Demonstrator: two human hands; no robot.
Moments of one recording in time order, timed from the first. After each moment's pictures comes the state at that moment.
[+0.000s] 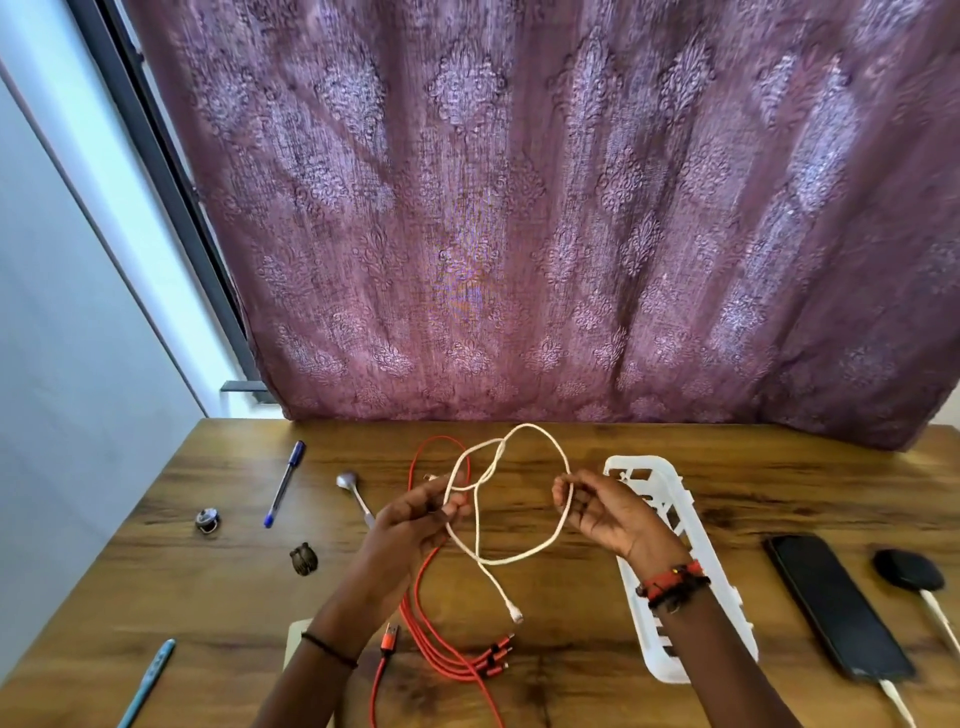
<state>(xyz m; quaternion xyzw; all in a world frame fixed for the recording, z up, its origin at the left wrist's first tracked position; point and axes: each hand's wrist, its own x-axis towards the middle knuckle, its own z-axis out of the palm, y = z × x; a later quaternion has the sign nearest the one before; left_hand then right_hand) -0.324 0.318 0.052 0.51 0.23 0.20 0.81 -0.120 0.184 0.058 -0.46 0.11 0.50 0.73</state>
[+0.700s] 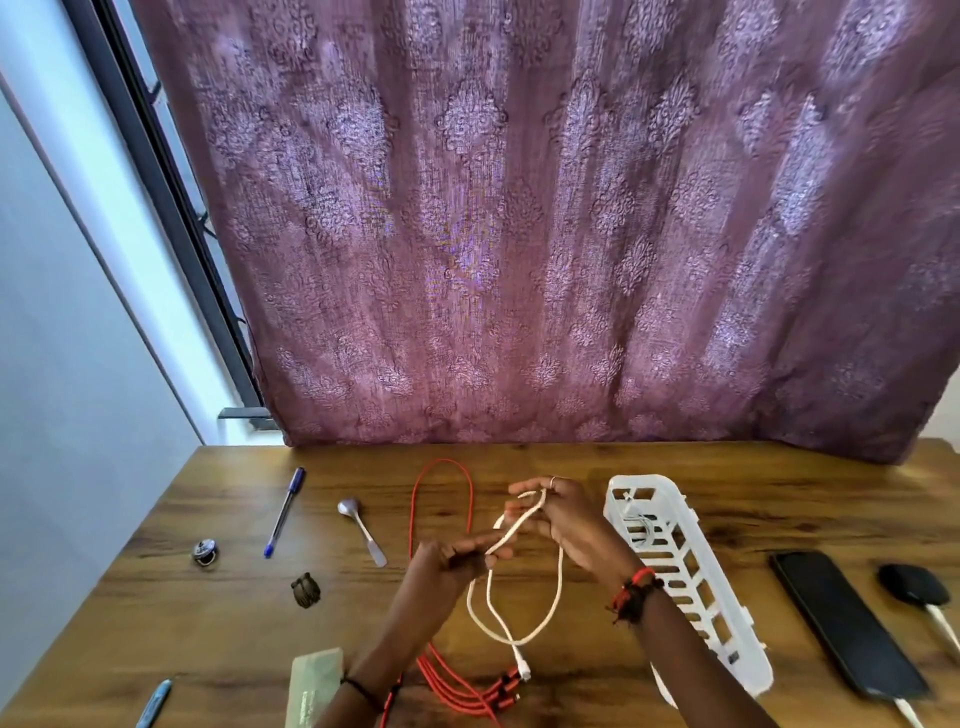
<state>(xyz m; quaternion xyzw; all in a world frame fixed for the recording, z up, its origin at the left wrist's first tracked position) -0.311 0.309 0.030 0.76 0.16 0.21 0.59 -0.144 0.225 0.049 -0.64 -0.15 0.41 0.63</state>
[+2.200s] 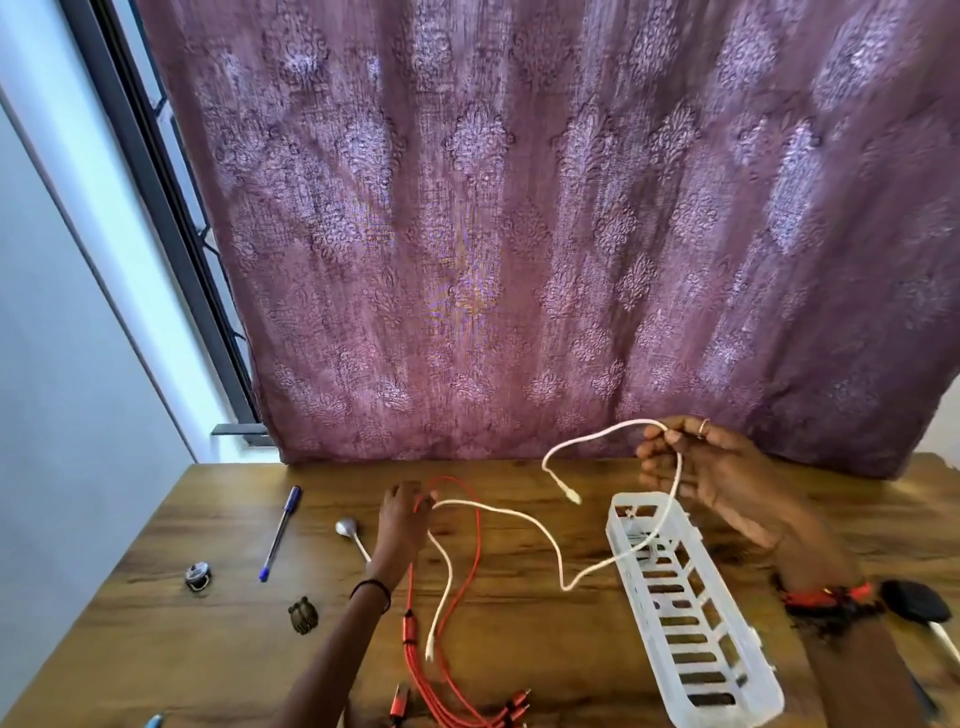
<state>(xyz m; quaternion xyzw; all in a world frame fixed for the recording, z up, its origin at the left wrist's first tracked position) -0.265 0.404 0.007 0.80 0.39 0.23 0.39 -0.095 0.127 0.169 -0.60 -0.23 0.34 0.69</state>
